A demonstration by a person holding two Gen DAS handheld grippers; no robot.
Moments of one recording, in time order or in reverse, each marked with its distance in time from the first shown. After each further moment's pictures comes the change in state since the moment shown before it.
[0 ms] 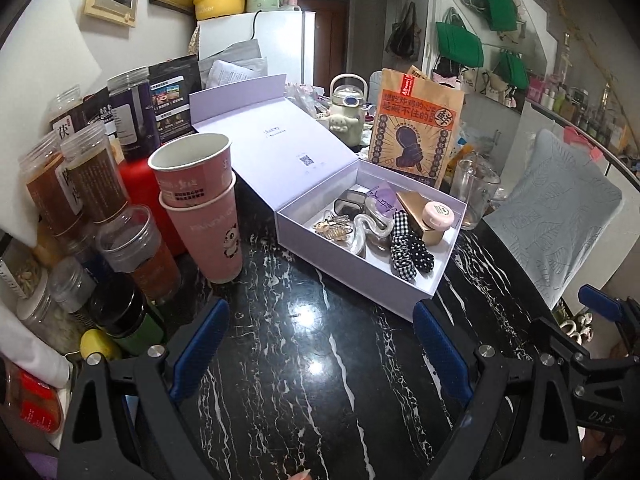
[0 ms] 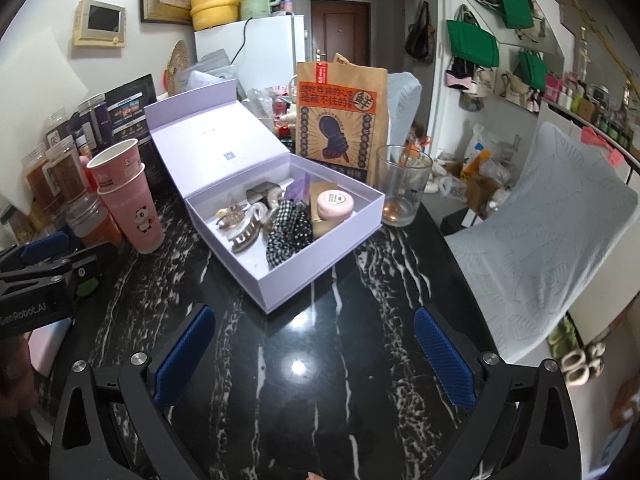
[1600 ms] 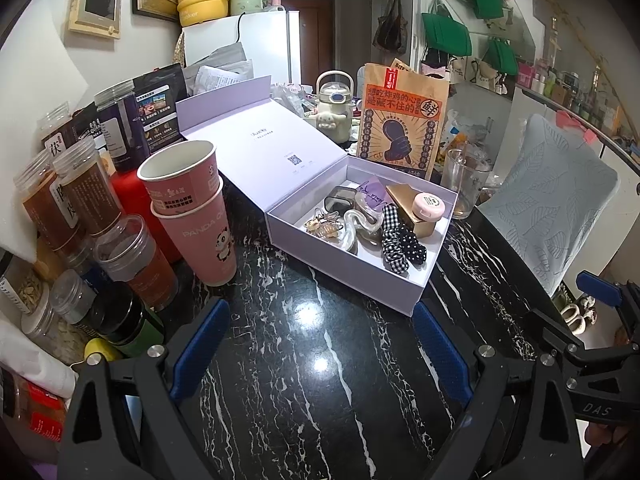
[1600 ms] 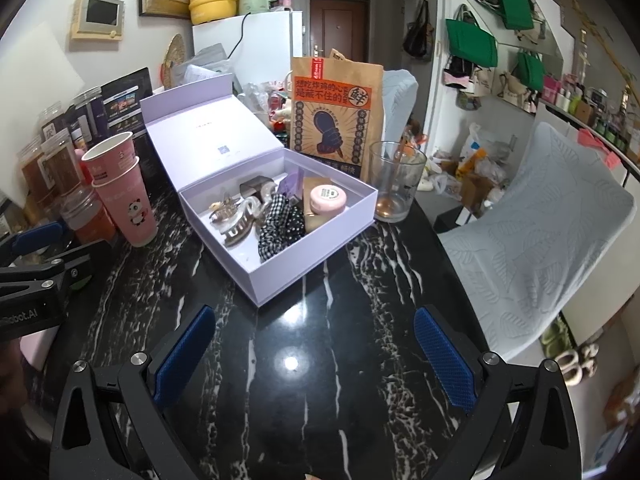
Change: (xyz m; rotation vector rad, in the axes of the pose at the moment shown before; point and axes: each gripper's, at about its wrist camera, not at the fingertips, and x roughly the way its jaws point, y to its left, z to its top) left arm -0.003 -0.008 0.002 0.055 0.013 -0.005; right arm 0.001 -0.002 0.000 -0.018 0.016 -0.020
